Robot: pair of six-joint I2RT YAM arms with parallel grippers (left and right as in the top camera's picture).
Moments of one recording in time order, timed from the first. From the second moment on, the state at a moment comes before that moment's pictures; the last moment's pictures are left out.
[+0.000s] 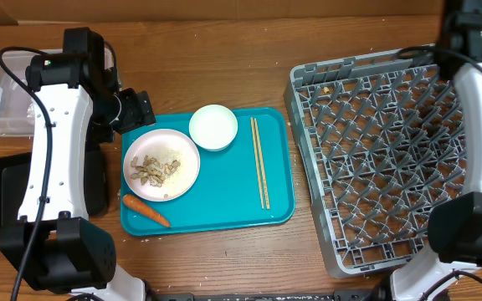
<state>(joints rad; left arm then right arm) 0.08 1.76 1.74 -1.41 0.12 -0.26 -0.14 1.87 1.92 -1.07 0.91 0.44</state>
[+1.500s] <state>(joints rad) 0.08 1.76 1.74 -1.41 0.12 -0.26 0.04 1.98 1.82 -1.19 0.52 0.40</state>
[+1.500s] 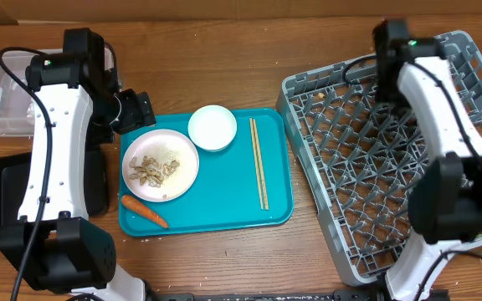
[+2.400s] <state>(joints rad) 0.08 1.76 1.74 -1.41 0.12 -0.26 0.55 2.10 1.92 -0.99 -0.22 0.23</state>
